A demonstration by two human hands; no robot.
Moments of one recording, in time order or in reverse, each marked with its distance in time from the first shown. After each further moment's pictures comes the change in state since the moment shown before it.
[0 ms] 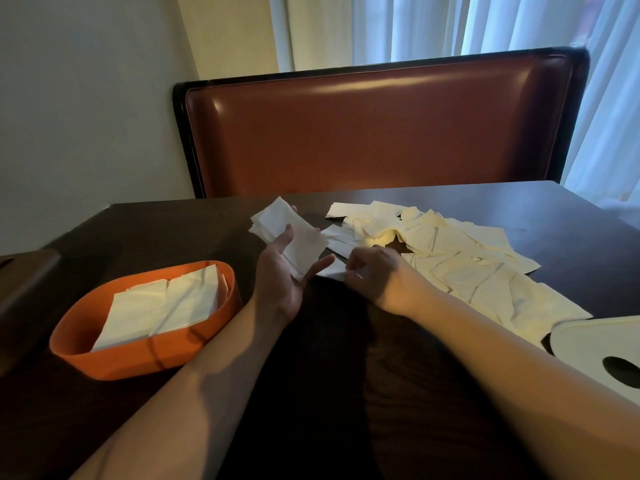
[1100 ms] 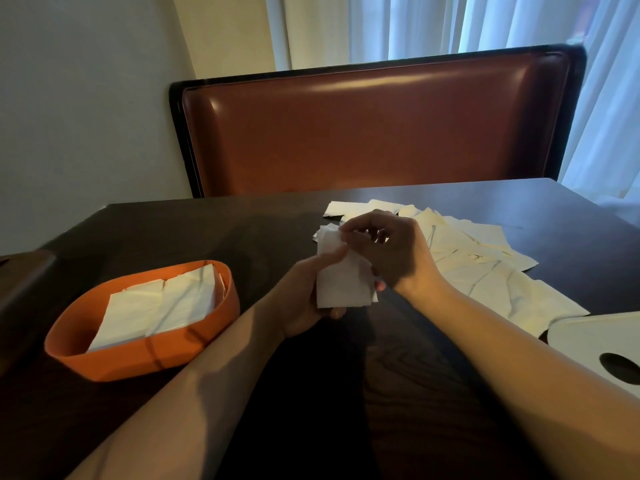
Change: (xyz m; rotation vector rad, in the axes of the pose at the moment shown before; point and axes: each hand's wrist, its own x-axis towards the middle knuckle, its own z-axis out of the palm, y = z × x) left_hand -0.022 -0.002 0.006 0.378 -0.454 -0.375; right_hand -0.005 -0.009 -0.014 0.471 0.505 -0.166
